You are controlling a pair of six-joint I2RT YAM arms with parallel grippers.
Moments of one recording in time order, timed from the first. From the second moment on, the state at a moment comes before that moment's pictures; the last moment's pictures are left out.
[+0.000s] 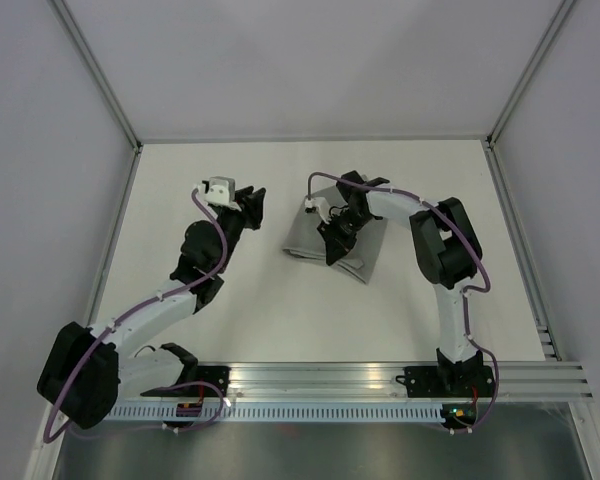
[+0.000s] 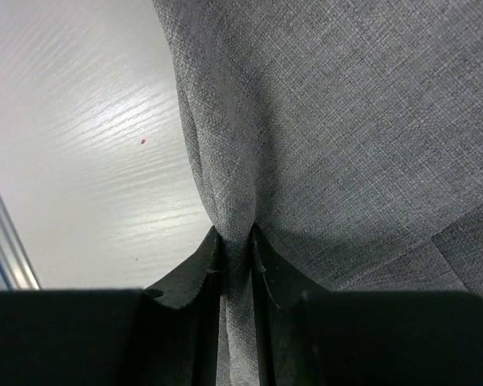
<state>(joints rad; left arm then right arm) -0.54 1.12 0.58 0.70 -0.22 -0.16 0.46 2.14 1.53 -0.79 -0.67 -0.55</state>
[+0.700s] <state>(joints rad) -0.59 1.19 0.53 0.84 0.24 0.23 0.37 2.32 1.68 -1.15 -0.85 -0.62</state>
